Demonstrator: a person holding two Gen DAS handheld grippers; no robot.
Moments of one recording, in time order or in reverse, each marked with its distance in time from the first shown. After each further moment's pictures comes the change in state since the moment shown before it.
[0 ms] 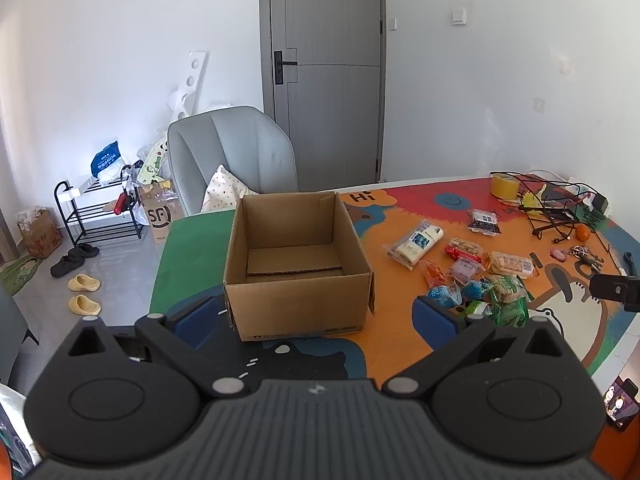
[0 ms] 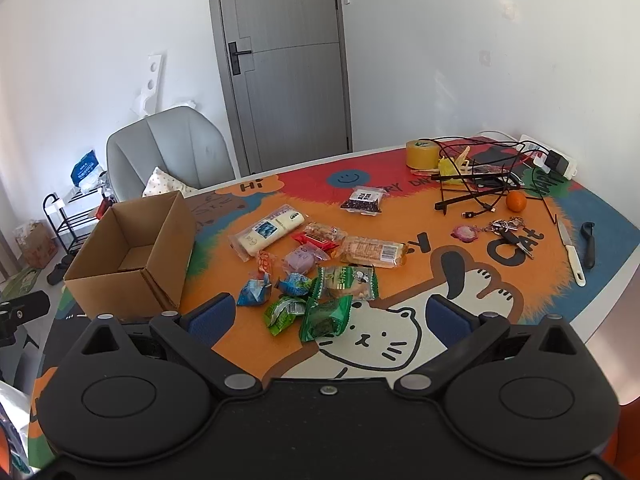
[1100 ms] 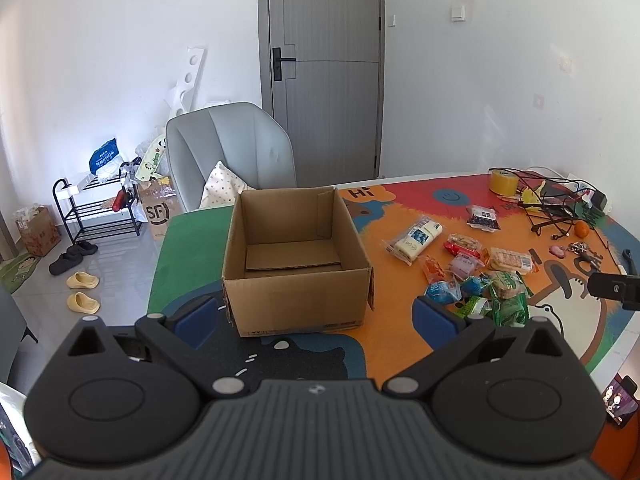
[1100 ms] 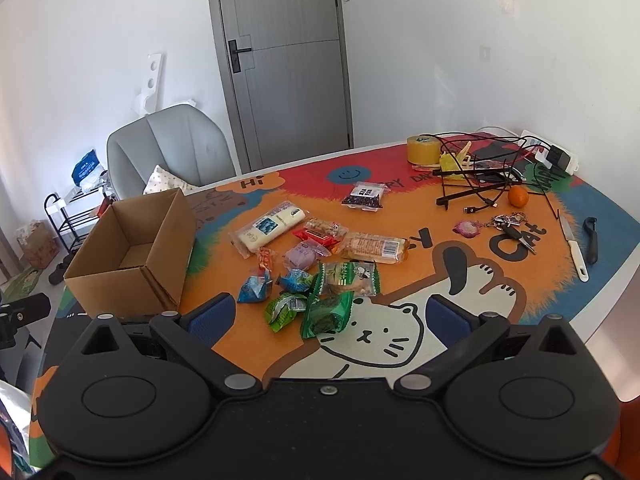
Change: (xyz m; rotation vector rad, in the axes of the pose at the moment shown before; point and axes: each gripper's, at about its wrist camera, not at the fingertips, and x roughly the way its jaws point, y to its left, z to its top) left arm 0.002 0.000 0.000 0.003 0.007 -0.002; right arm 0.002 -0.001 -0.002 0.004 0.008 0.005
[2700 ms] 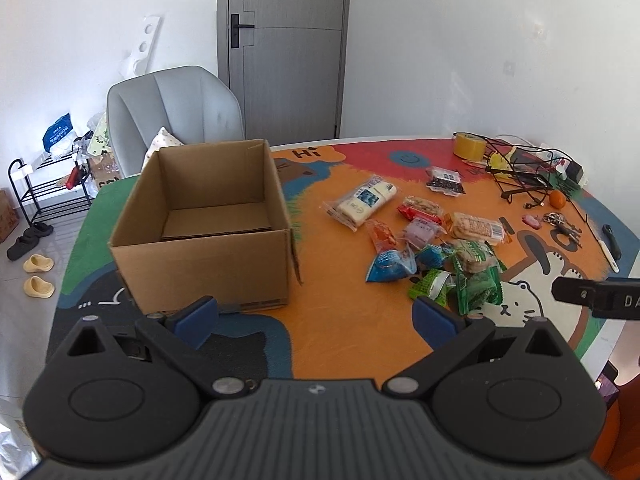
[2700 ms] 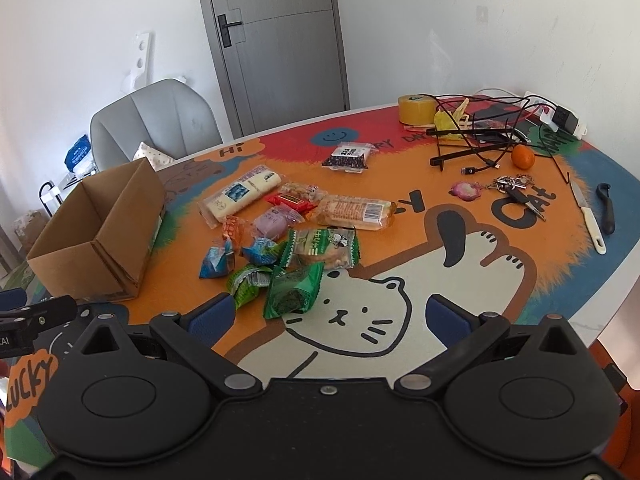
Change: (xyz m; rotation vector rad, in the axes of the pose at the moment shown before) left arm 0.066 -0.049 -0.018 0.008 0.088 -0.122; right arm 0.055 -0.038 -0.022 0.025 0.082 0.017
